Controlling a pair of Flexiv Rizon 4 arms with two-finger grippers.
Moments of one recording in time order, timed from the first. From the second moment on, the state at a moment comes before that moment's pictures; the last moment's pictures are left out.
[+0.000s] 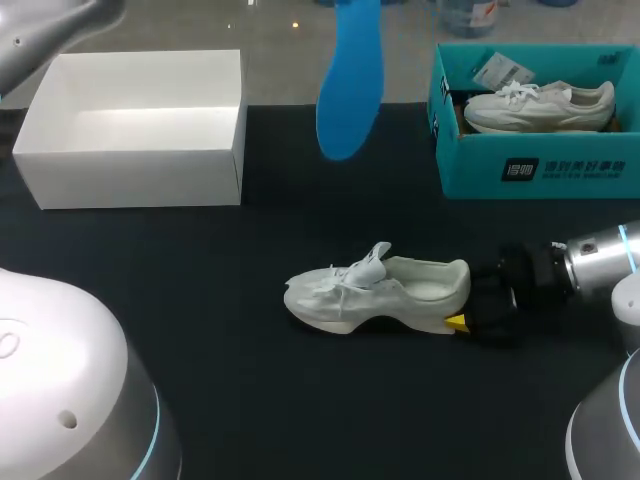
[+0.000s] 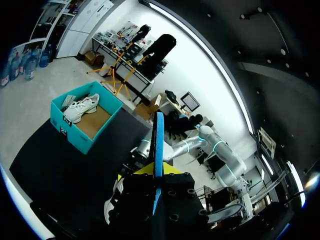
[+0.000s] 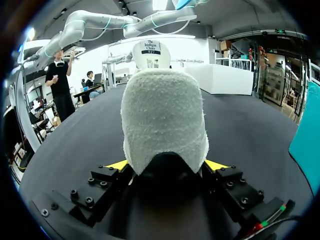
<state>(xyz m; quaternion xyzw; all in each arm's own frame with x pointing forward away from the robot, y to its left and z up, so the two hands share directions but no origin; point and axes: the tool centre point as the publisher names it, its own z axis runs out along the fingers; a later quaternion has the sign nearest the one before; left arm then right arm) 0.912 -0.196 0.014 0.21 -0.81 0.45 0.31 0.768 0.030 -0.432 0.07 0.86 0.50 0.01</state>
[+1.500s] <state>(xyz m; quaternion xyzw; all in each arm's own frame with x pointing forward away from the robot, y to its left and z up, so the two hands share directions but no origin) 0.911 -0.196 0.014 0.21 -0.81 0.45 0.31 0.759 0.002 -0.363 0.05 0.91 0.40 0.05</state>
